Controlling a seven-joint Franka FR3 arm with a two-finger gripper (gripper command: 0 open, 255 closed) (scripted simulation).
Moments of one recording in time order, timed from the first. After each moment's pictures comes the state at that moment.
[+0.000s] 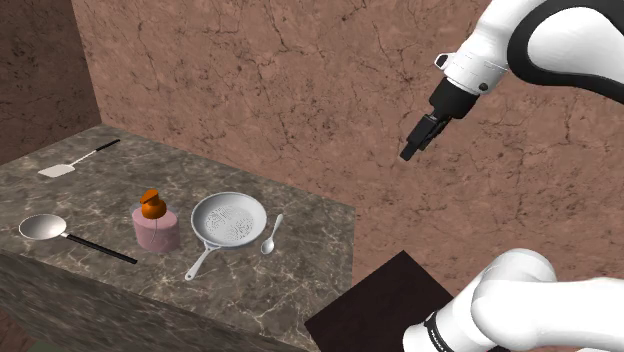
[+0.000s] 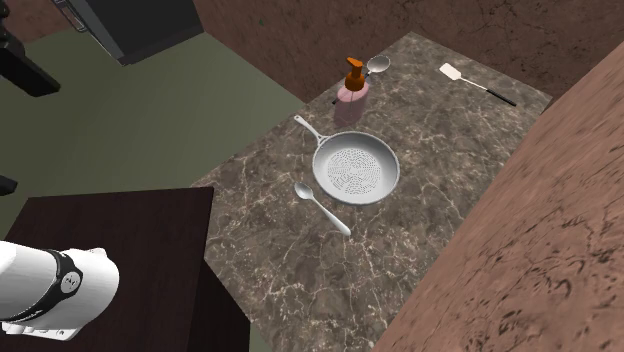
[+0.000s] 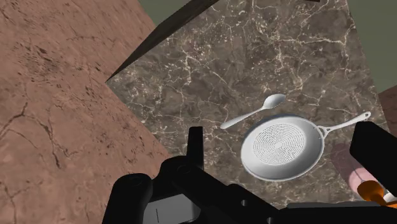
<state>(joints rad) 0.01 -0.83 0.06 -2.31 0.05 1.59 -0.11</state>
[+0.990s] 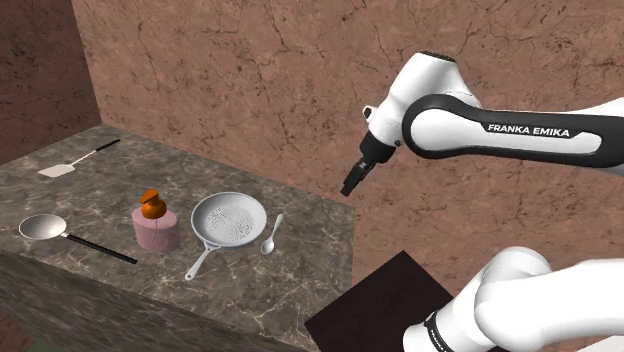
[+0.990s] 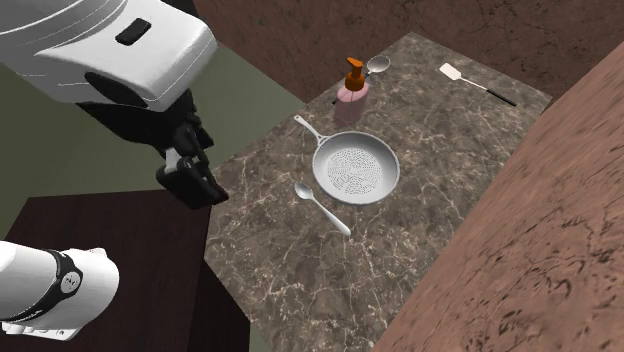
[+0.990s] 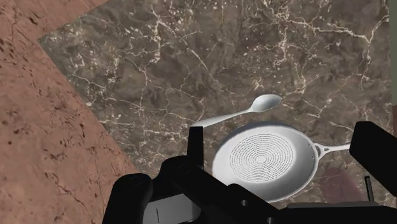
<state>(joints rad) 0.08 -0.61 0.13 -2.55 0.09 2.07 -0.18</state>
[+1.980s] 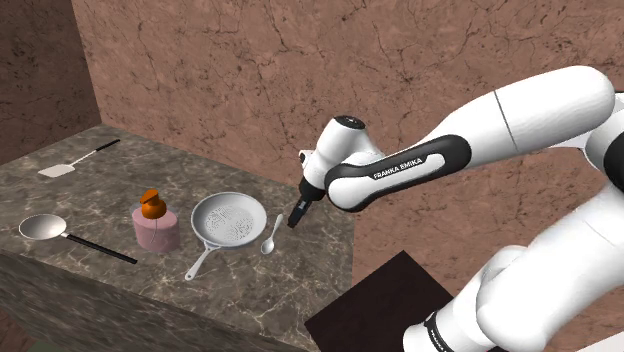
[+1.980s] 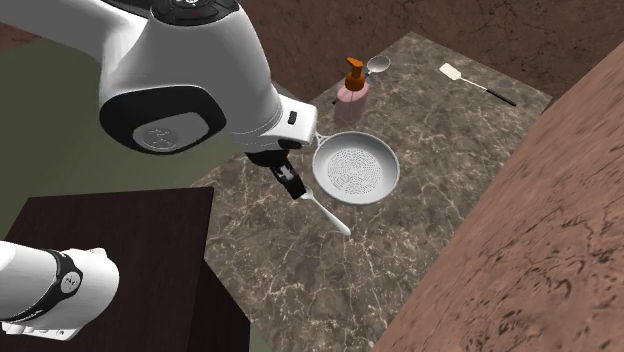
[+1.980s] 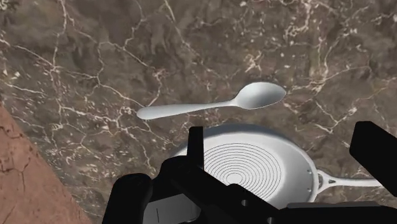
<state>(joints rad) 0.13 -0.07 0.22 -2.51 0.03 2.59 -0.21</state>
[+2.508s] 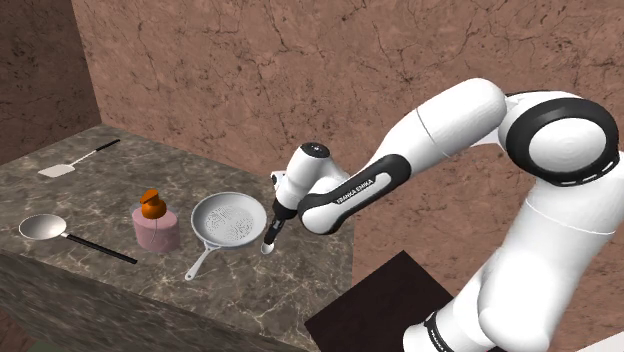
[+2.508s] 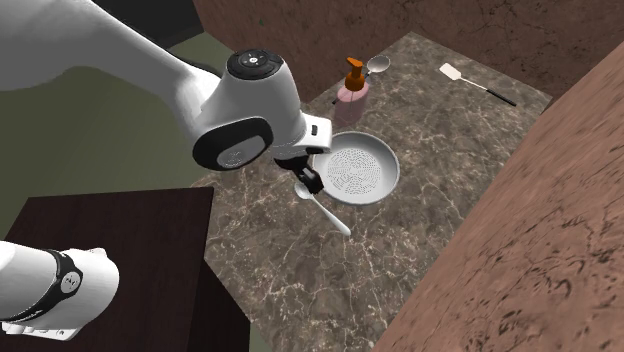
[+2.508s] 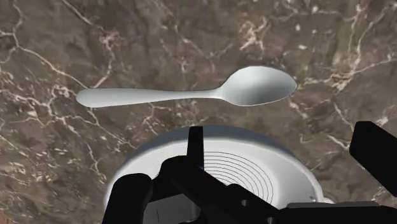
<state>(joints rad) 0.17 0.25 0.21 -2.38 -0.13 2.78 -0.14</state>
